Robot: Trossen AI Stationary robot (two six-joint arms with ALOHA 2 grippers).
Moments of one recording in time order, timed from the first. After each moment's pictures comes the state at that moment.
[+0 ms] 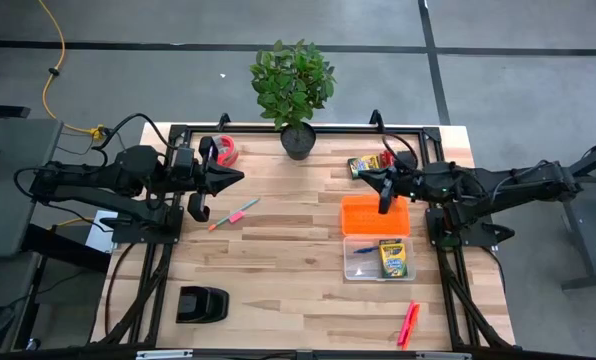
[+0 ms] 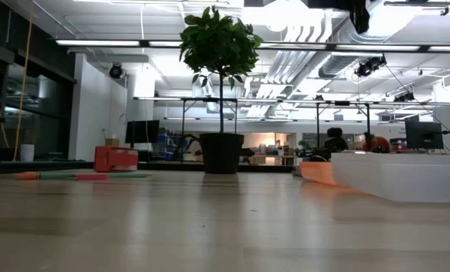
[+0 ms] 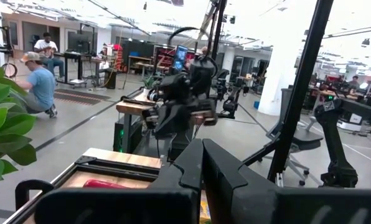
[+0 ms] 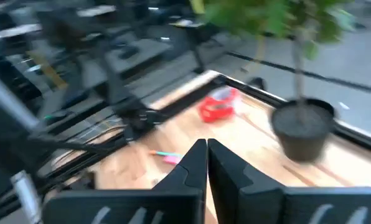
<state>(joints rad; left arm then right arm) 0.04 0.77 0.84 0.05 -0.12 -0.13 0.11 0.85 0.80 -0.19 0.47 0.50</state>
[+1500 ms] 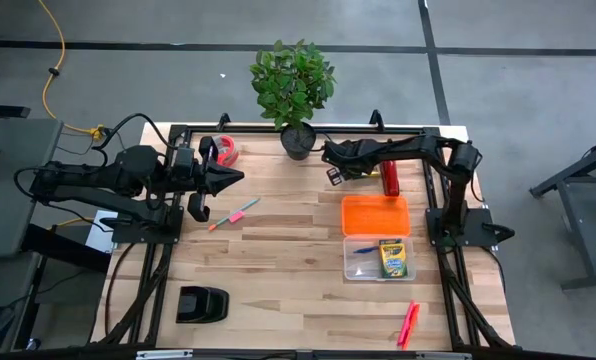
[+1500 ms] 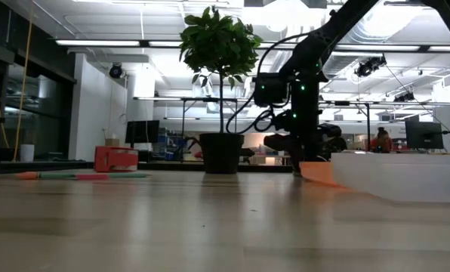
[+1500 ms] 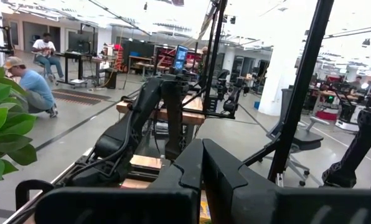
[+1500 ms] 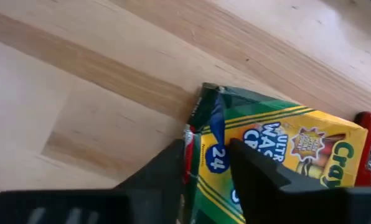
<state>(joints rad) 0.04 0.77 0.84 0.05 -0.12 -0.13 -0.43 1.90 1.16 -0.68 0.37 0.65</state>
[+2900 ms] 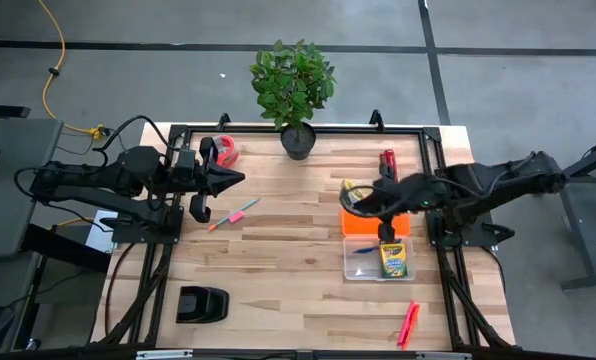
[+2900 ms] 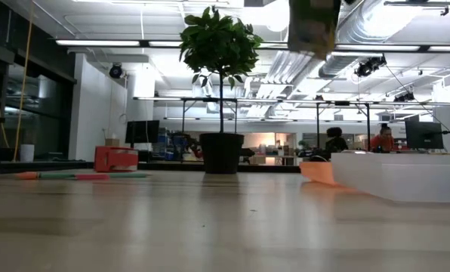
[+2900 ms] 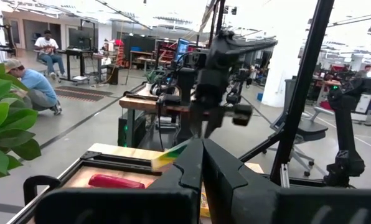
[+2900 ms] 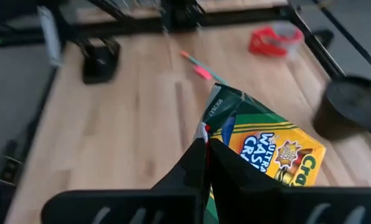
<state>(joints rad) 0.04 0.77 0.84 0.02 -0.12 -0.10 0.25 1.08 1.16 -0.66 0.27 0.22</state>
